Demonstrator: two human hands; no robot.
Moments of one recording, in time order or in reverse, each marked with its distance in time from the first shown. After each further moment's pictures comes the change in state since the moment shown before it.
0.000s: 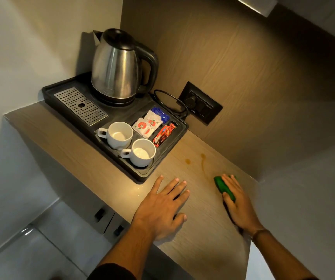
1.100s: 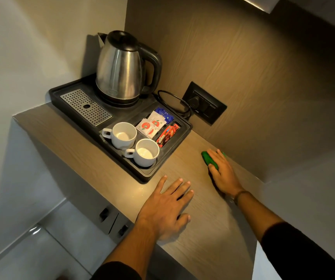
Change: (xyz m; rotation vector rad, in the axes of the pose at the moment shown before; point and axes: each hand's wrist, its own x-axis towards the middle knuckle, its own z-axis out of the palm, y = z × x) left_hand 0.001 0.000 -0.002 -0.008 -0.017 -0.004; right_hand 0.106 -0.043 0.015 -0.082 -0.060 -0.038
